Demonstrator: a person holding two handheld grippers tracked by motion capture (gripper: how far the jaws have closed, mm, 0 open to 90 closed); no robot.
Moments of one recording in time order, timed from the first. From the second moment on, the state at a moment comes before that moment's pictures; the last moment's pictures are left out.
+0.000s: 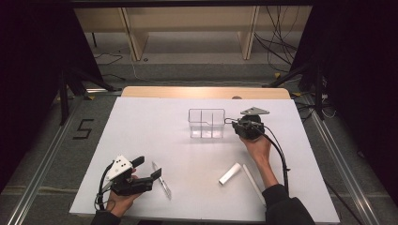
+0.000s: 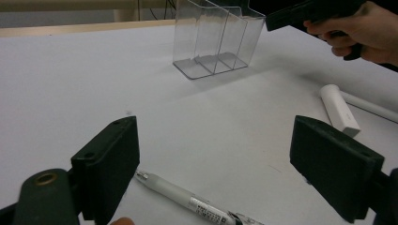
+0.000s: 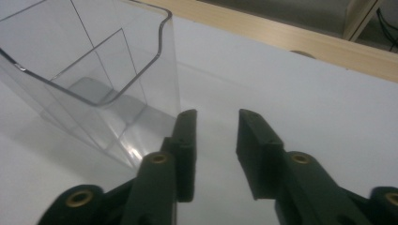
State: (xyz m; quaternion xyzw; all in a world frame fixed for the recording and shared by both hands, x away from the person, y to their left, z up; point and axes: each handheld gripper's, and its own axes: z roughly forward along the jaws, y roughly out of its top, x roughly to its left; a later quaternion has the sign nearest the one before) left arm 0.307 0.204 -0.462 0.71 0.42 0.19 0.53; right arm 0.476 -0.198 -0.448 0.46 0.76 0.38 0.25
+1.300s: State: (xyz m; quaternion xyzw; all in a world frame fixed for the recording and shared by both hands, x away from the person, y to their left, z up) left arm 0.307 0.209 -0.458 0.70 0.44 0.21 0.52; right arm 0.402 -0.170 -0.408 0.41 0.77 0.44 0.23
